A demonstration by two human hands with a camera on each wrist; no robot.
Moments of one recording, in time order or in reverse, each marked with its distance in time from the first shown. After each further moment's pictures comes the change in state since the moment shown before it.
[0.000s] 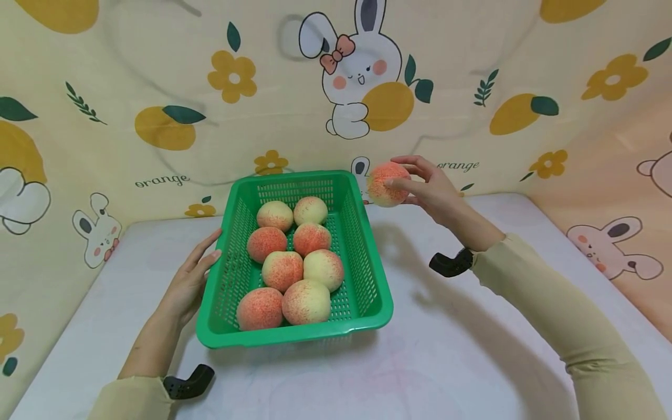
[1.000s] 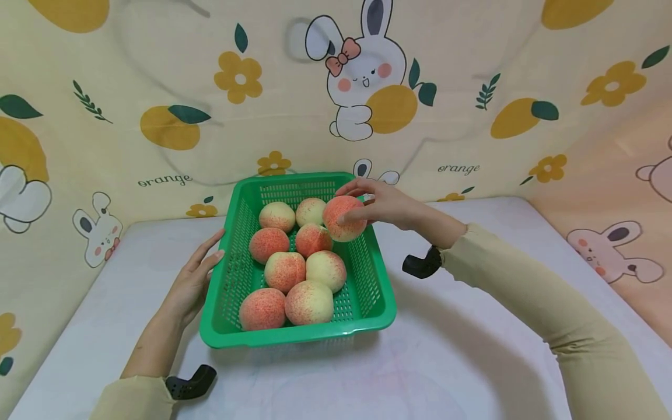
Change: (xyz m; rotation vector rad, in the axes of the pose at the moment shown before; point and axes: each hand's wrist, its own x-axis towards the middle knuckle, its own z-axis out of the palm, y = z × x) left_hand 0.001 -0.003 0.001 0.012 0.014 -0.002; right_hand 0.006 -0.015 0.066 -0.402 -0.391 0.034
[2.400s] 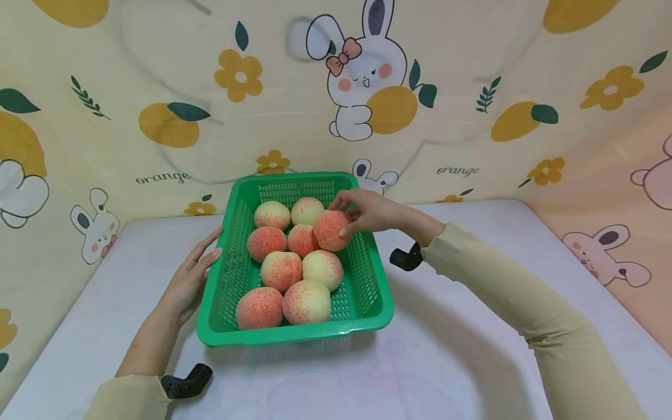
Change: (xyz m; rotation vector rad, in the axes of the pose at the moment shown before) left_hand 0.001 0.002 0.002 0.017 0.010 -0.015; right_hand 0.016 0.004 0.006 -0.397 -0.125 -0.083
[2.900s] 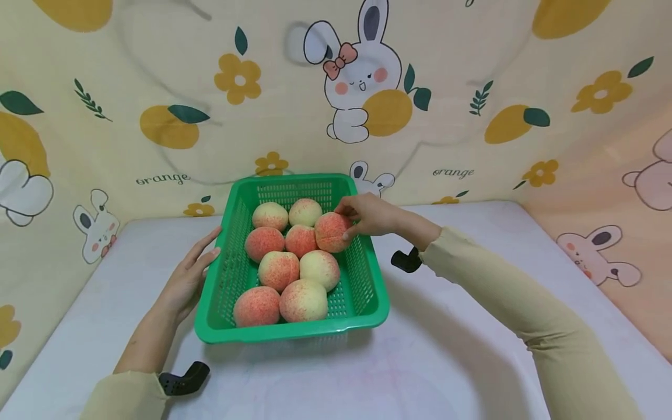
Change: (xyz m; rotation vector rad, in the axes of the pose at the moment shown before) left_hand -0.001 0.003 0.000 0.033 -0.012 -0.004; right_hand -0.006 0.007 0.002 -0.108 0.017 -0.035
